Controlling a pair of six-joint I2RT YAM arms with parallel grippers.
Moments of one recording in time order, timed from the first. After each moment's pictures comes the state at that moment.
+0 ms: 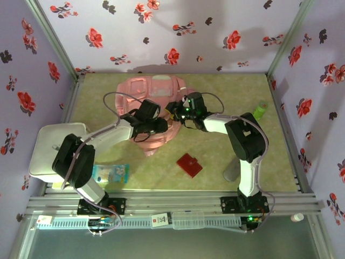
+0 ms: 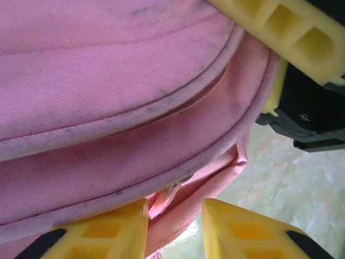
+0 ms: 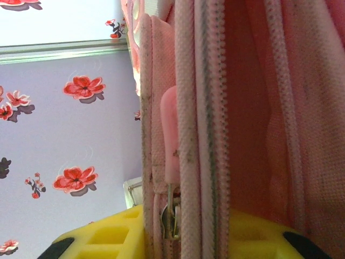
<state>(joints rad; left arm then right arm) -0.66 1.63 1.10 -0.38 0.10 -0.65 0.54 1.99 1.15 0.41 -0.56 1.35</state>
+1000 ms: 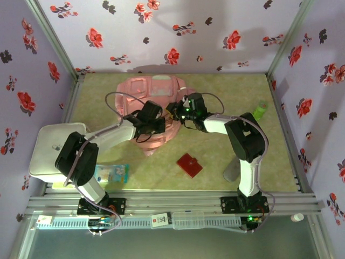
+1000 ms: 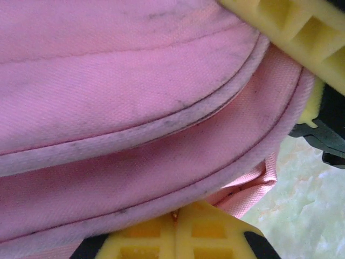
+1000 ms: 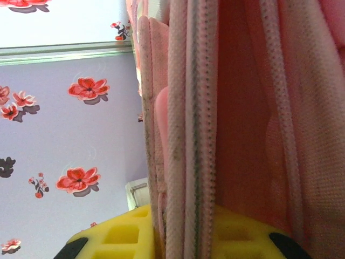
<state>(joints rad) -0.67 1.65 1.10 -0.36 0.01 -0.63 0.53 1.99 1.13 0.46 -0.55 1.35</state>
